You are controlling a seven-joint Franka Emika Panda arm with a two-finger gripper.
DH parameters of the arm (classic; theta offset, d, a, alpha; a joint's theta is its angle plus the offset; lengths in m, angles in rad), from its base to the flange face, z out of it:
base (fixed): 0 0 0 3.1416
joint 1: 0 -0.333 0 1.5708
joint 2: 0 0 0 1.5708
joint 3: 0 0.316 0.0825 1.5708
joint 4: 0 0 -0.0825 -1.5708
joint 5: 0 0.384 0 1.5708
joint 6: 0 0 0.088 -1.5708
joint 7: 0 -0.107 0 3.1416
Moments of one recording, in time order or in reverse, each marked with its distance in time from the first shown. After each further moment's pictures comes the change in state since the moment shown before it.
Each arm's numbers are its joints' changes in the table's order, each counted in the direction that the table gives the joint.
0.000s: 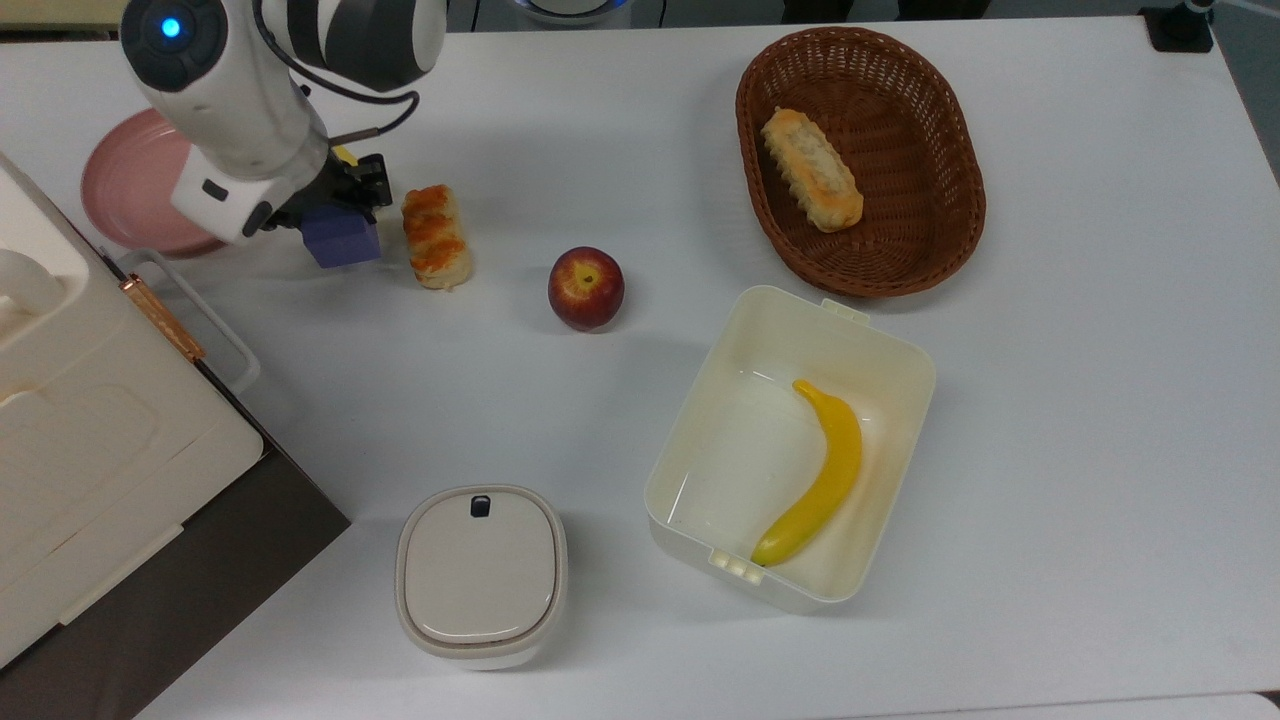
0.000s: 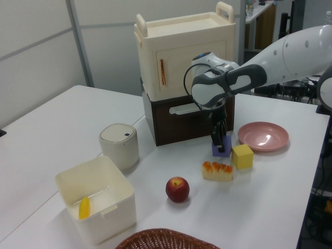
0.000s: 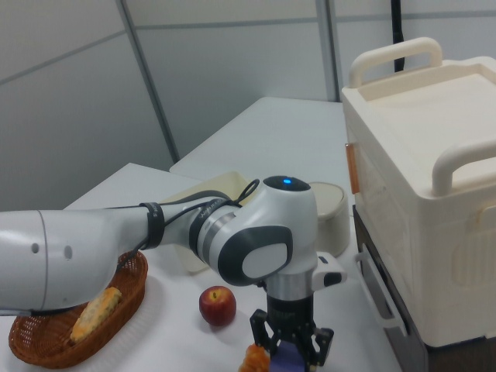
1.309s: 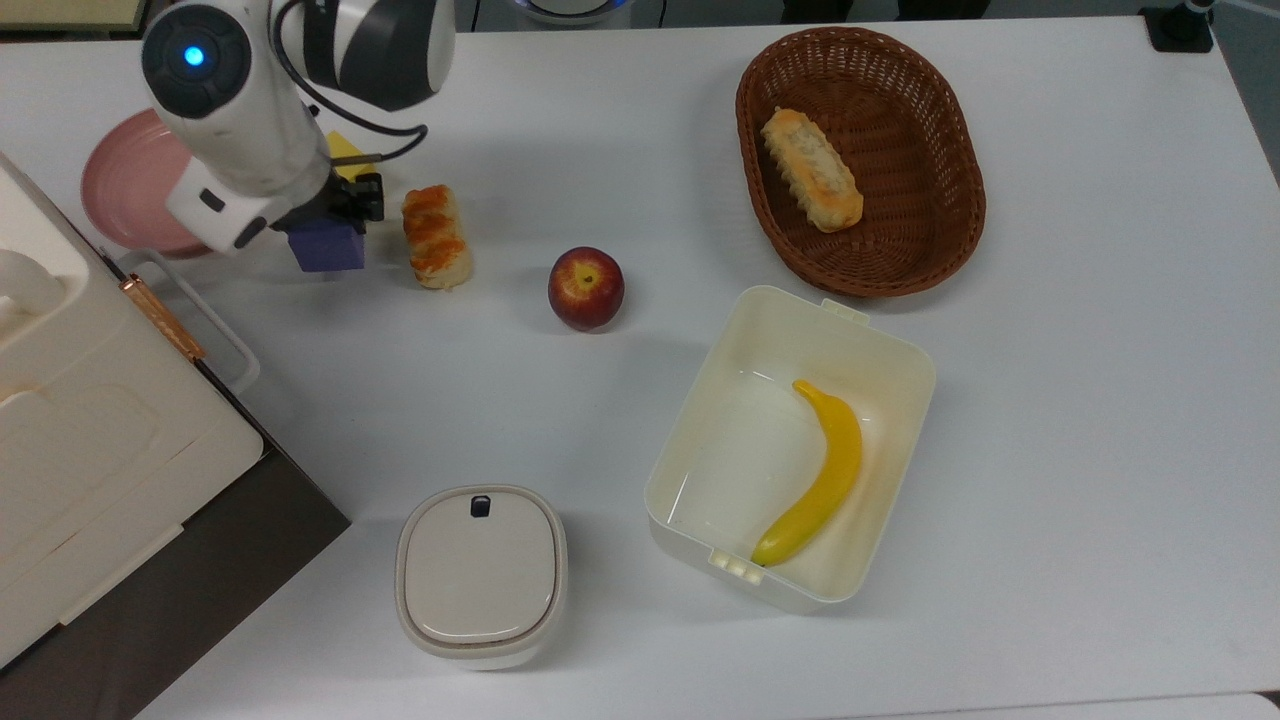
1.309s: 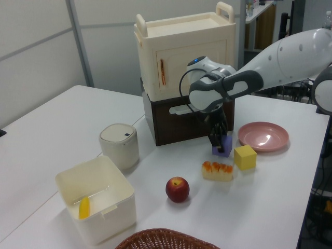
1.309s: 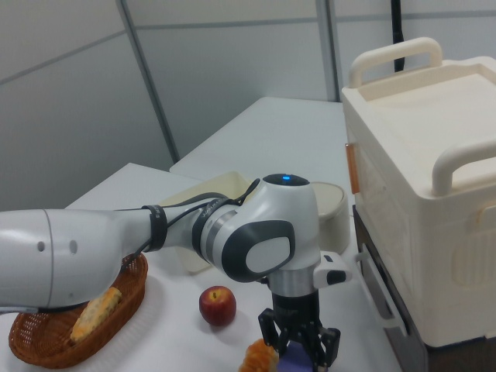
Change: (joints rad) arm -0.007 0.023 -0.003 0.029 -0.070 -0.001 -0.140
